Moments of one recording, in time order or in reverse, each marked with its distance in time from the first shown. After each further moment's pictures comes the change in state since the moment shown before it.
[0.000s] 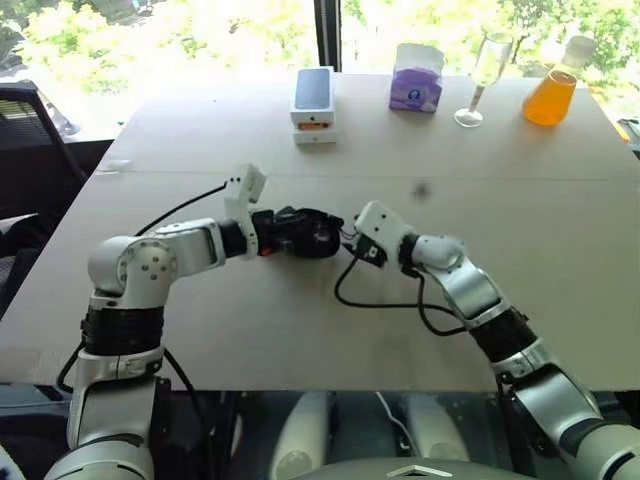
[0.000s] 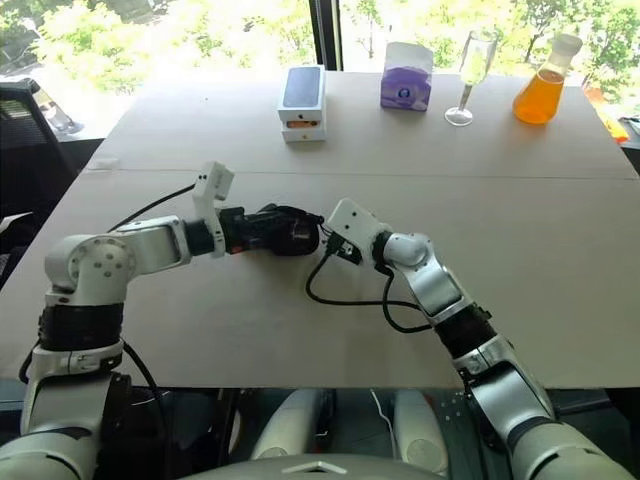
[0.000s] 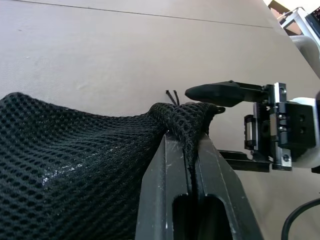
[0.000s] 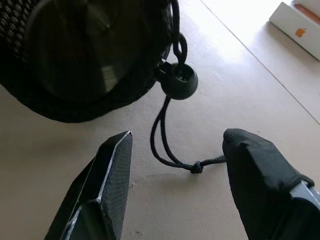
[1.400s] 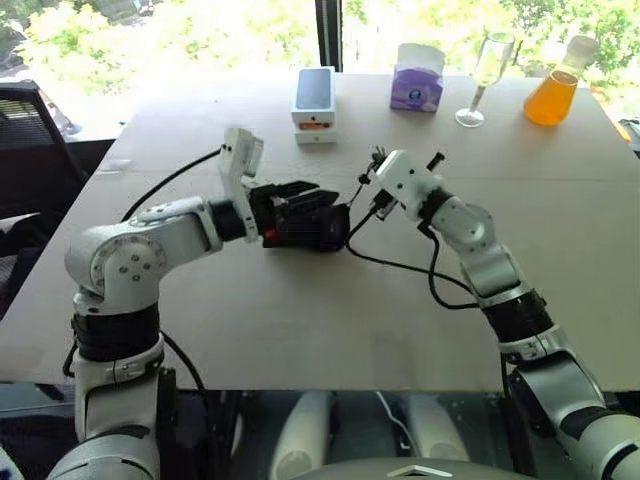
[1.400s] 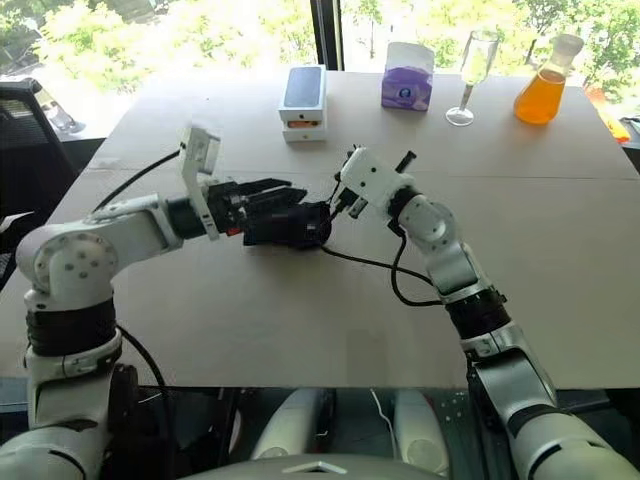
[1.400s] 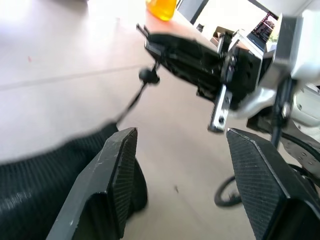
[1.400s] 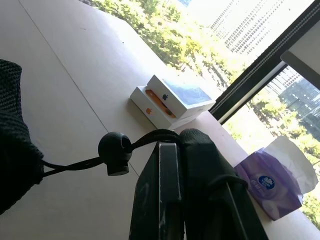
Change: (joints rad) left arm -0.105 -0.049 0.034 -0.173 0.005 -0.027 -0.027; right arm -0.056 -0.046 -0.148 -0.162 -0.126 -0.162 -0.167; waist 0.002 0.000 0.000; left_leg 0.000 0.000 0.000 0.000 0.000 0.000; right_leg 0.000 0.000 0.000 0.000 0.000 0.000
